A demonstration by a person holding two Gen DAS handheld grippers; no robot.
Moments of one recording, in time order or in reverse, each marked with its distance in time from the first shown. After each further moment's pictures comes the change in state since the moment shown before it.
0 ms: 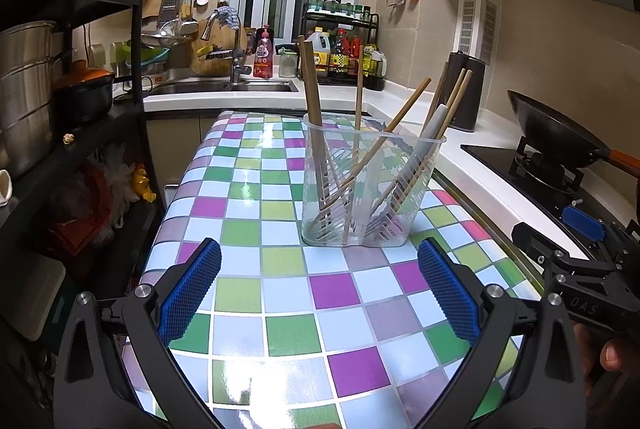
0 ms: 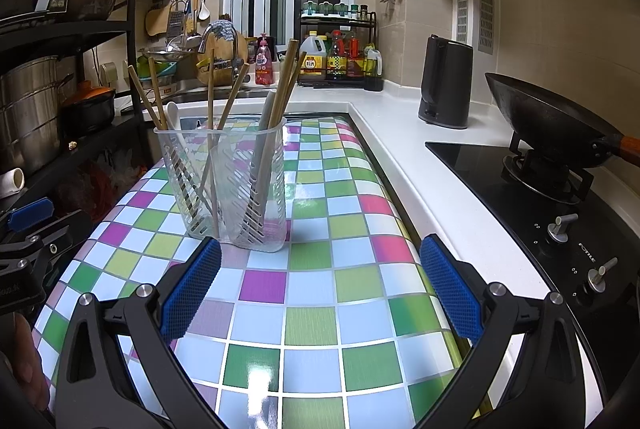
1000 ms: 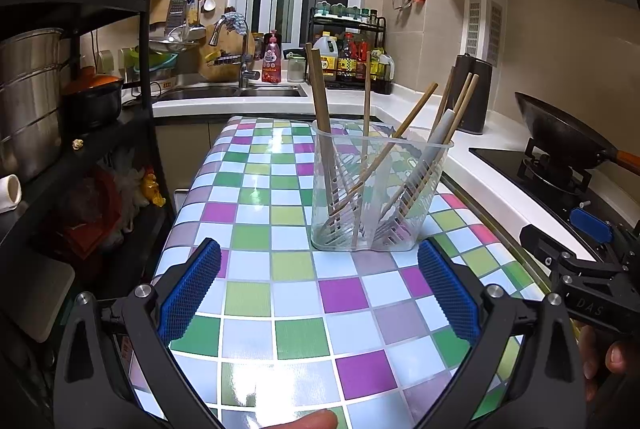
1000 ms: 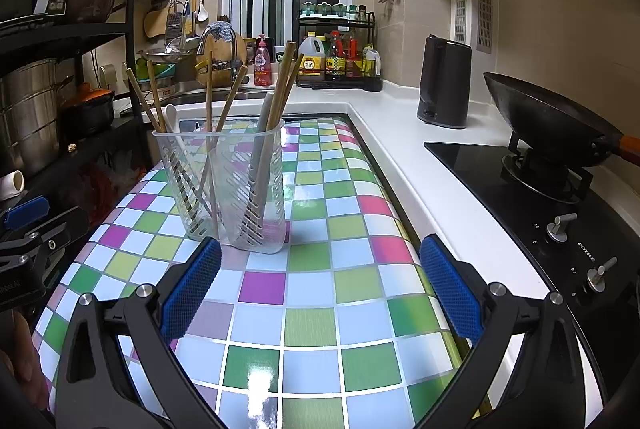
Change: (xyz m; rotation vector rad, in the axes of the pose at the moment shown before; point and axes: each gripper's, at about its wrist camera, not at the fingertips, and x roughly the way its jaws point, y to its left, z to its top) left arm -0.003 -0.001 0.004 0.003 -0.008 0.041; right arm -0.001 -0.001 0.001 0.002 -0.002 0.000
